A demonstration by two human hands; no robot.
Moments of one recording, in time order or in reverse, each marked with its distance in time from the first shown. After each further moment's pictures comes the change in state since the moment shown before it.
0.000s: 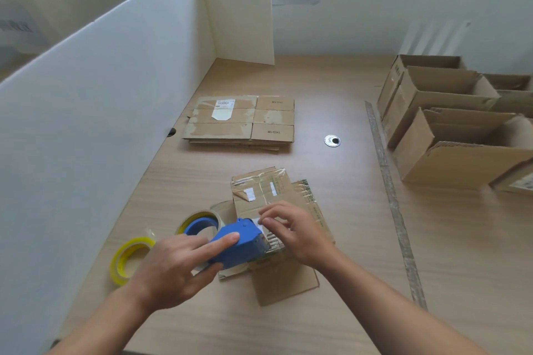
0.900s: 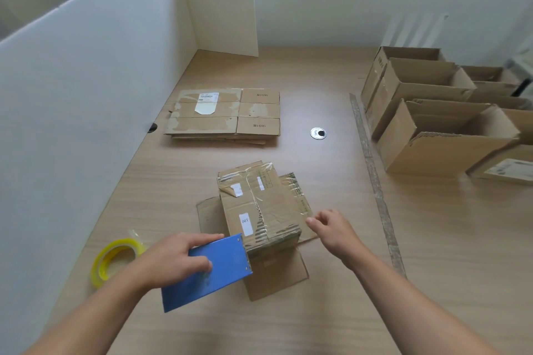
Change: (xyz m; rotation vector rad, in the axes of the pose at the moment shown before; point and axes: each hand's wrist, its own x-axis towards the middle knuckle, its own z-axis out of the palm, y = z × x) left_hand 0.027 -0.010 0.007 -0.416 -0.588 -0.718; right_hand -0.029 0.074 -0.051 -0.208 0.232 0.508
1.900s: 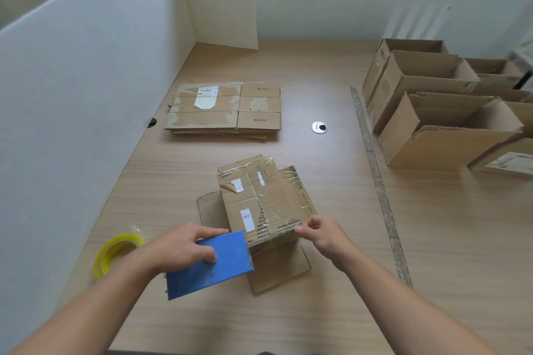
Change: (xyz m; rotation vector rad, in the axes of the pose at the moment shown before) left_hand 0.017 0.003 -0.007 0.068 -0.134 -0.085; right_hand -0.003 0.007 0.026 0.170 -0.151 0.153
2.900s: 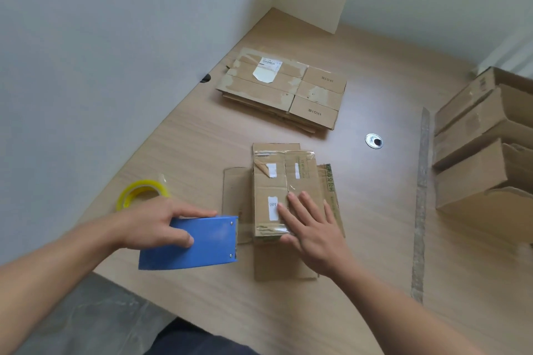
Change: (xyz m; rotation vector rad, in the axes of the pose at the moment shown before) left_hand -0.038 -0.064 -0.005 -0.221 0.080 0.052; right_hand 0.038 -0.016 0.036 -1.185 -0.117 -0.780
